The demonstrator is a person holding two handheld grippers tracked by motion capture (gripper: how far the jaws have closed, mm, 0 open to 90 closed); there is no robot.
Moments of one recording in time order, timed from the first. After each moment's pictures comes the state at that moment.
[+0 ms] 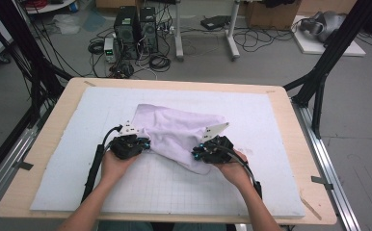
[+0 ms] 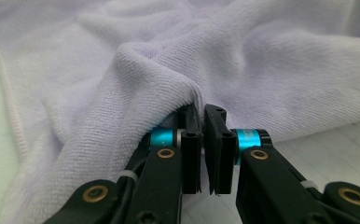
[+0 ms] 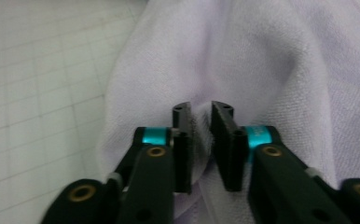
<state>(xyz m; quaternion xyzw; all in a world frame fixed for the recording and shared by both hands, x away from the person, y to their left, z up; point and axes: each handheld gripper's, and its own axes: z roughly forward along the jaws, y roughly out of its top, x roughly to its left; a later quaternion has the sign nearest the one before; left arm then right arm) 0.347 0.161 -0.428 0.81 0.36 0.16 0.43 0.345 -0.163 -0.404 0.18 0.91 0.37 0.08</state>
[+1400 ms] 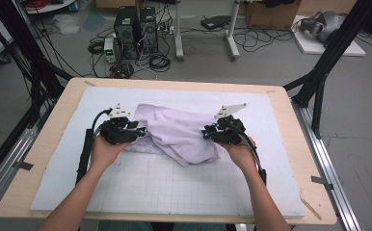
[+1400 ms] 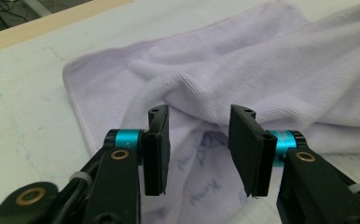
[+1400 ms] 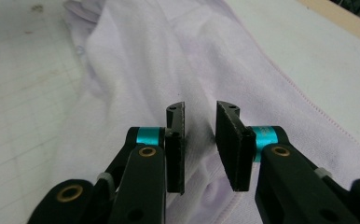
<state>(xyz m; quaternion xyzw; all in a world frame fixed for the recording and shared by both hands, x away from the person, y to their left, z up) 0.362 0.179 -0.380 0.81 0.37 0.18 0.43 0.381 -0.193 -0.374 0.27 0.87 0.41 0.12</state>
